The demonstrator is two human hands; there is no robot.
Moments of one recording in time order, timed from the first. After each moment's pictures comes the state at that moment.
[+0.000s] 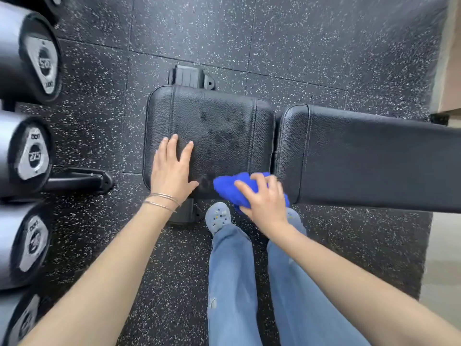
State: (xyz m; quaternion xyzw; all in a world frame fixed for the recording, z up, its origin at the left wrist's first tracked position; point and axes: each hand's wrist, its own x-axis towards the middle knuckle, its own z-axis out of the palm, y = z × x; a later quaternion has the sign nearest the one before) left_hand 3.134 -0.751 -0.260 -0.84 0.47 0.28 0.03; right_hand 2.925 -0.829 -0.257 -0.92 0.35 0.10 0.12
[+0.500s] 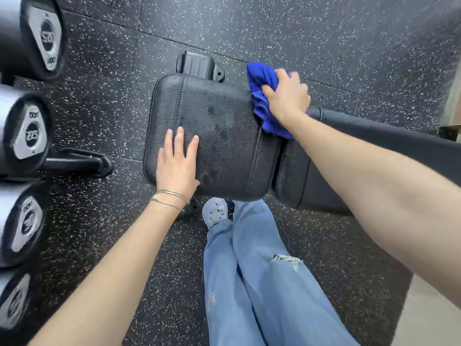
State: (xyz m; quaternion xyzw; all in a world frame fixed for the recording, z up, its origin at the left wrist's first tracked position) left_hand 3.123 -0.755 -0.266 -0.85 0.44 0.28 0.06; right_hand 3.046 -1.008 -0.281 -0.82 0.55 0.13 0.14
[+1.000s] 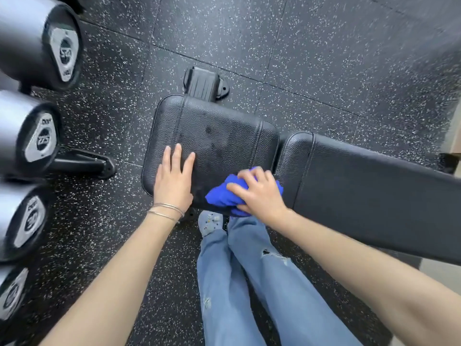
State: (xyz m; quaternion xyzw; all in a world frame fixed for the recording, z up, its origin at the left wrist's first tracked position) left_hand 3.118 -0.764 -0.259 -0.86 0.40 0.31 0.06; right_hand 2.954 -0.905 -0.258 -0.98 0.11 0.14 0.10
